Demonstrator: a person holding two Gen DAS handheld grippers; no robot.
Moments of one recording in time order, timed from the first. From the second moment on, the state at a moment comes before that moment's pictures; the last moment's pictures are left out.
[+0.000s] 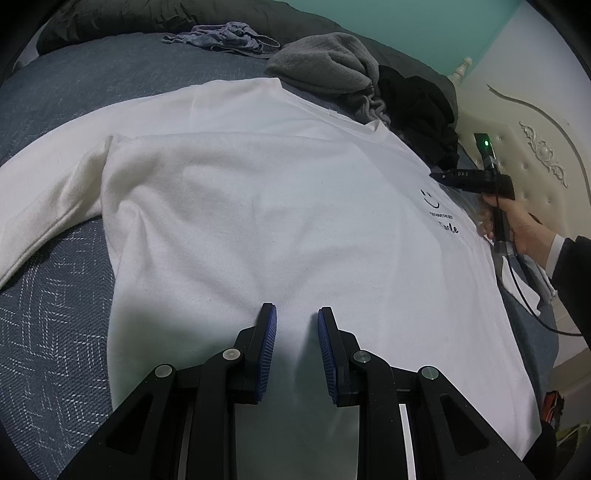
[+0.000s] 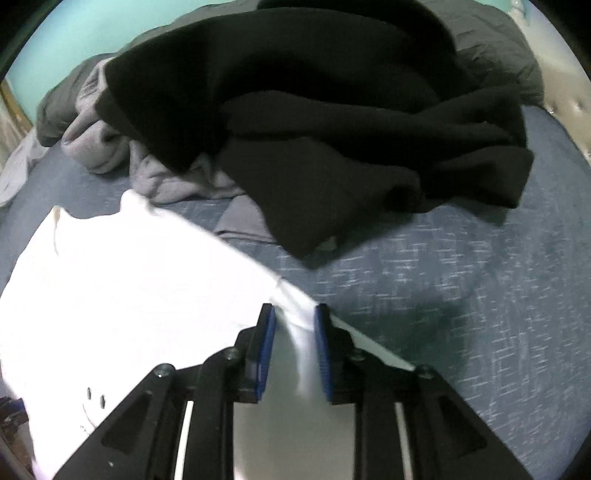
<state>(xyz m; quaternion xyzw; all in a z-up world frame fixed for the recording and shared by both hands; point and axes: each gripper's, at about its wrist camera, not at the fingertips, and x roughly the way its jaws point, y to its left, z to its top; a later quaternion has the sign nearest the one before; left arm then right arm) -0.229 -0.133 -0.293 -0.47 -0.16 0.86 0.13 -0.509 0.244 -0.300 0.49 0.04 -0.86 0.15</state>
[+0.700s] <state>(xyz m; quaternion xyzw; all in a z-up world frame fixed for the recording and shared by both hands) -0.231 -0.132 -0.290 -0.48 -0.15 0.86 0.12 -0.297 0.527 -0.240 0.49 -0.08 -0.87 0.02</state>
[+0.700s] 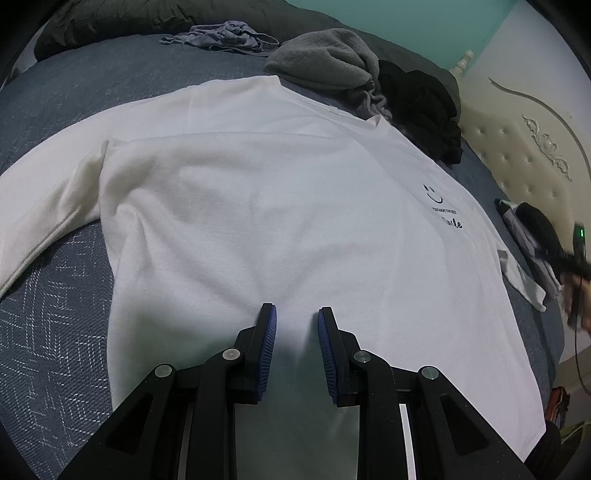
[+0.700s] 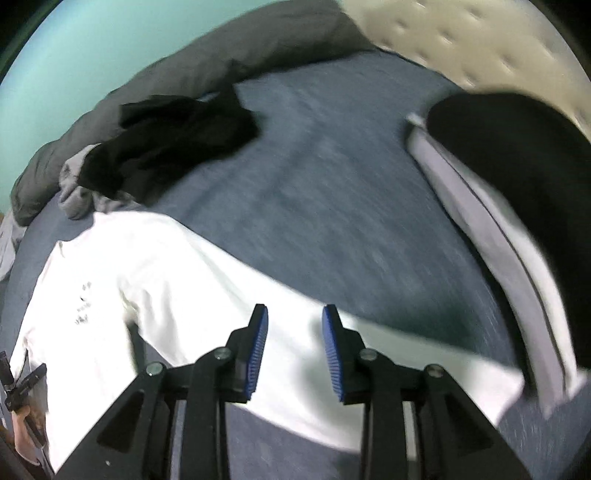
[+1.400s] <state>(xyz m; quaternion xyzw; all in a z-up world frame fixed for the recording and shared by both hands) -0.173 -0.161 -0.238 -0.51 -0.15 0.84 0.12 -0.198 0.408 -0.288 0.59 -0.09 -0.78 0.18</state>
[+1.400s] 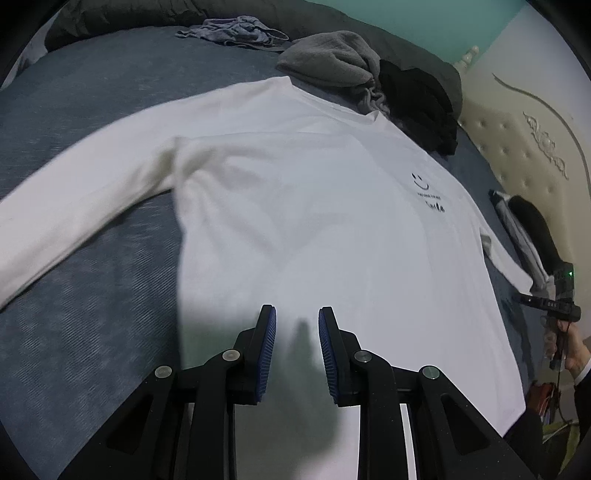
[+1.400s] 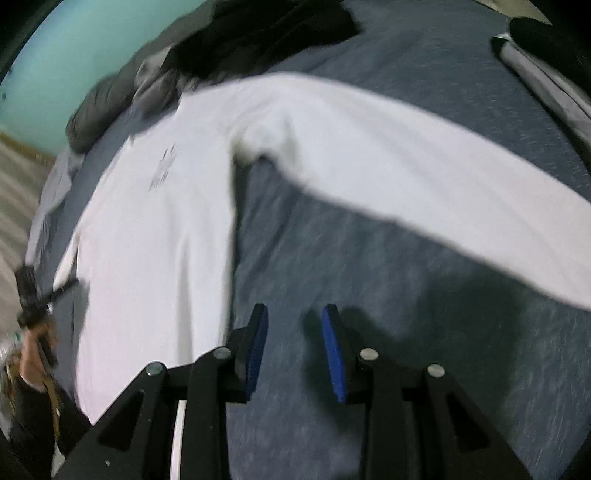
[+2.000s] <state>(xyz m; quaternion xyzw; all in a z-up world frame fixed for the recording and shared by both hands) -0.048 -0.182 -0.175 -0.53 -0.10 0.83 0.12 -0.073 0.365 -0.282 0.62 0.06 -0.76 0.19</state>
